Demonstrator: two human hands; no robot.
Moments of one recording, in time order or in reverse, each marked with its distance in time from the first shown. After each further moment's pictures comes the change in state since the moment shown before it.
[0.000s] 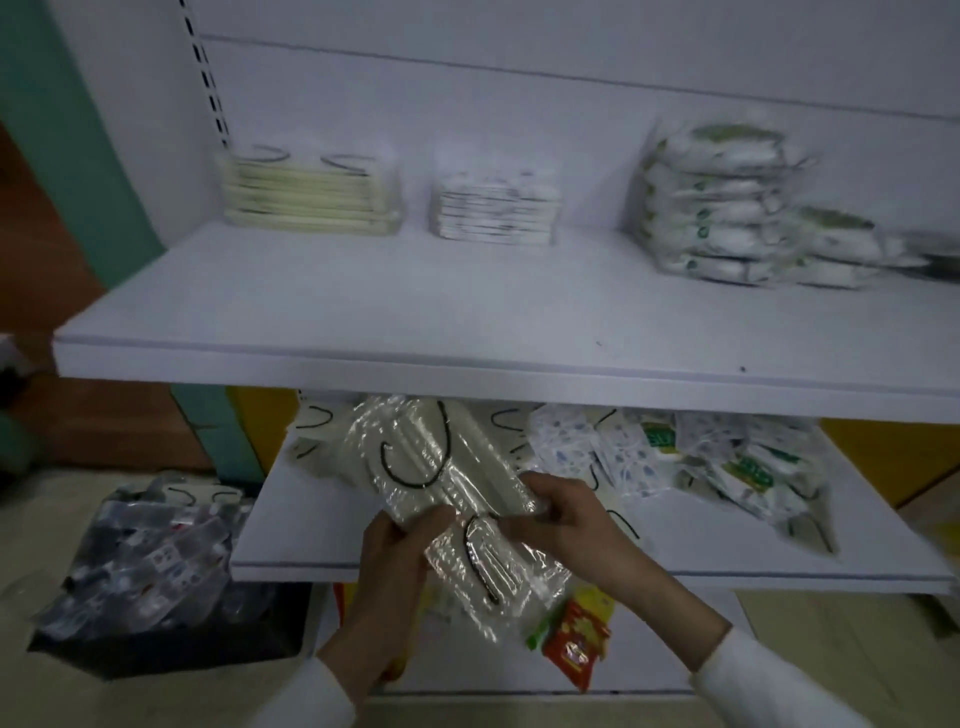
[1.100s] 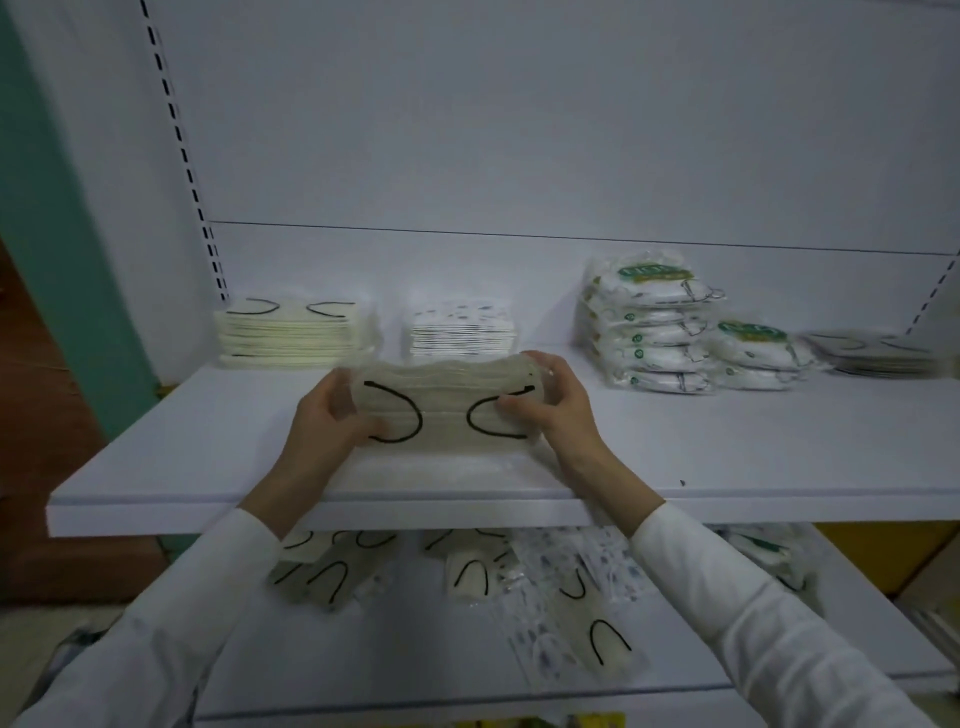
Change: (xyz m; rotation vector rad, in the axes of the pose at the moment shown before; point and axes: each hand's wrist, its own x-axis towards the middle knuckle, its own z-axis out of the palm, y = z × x) left_hand 0.090 0.196 0.065 0.620 -0.167 0.593; right_hand 0.109 -0.105 -0.095 0.320 0.425 -0.338
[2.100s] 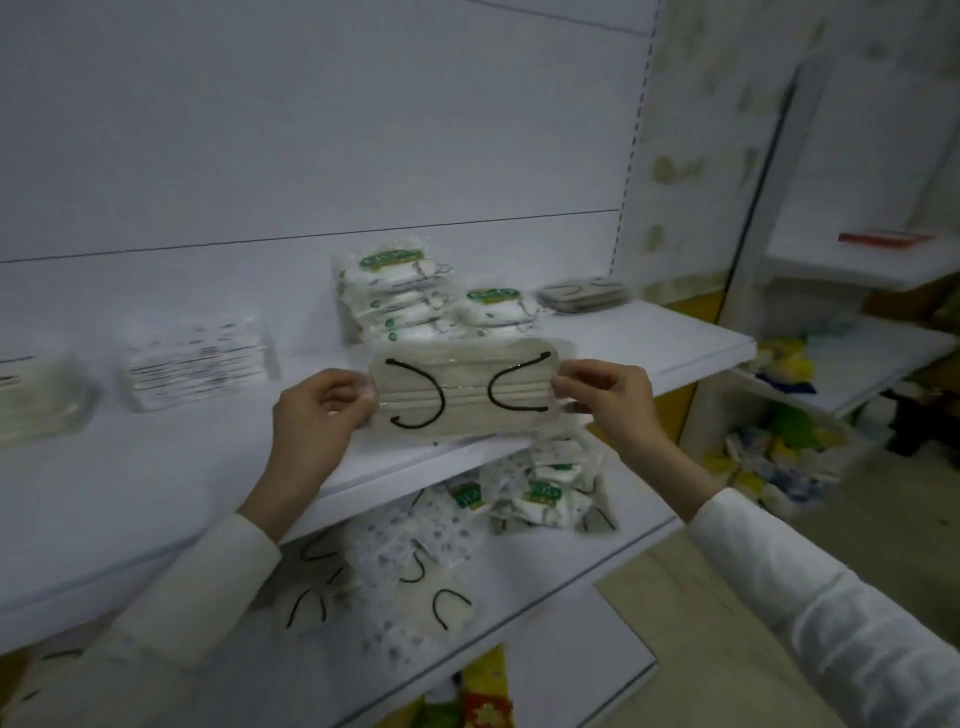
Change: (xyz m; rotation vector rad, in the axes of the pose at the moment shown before) left_hand -0.027 0.062 0.203 -0.025 -0.234 0.159; right_hand -0.122 -0.068 -0.238 -0.295 0.566 -0.034
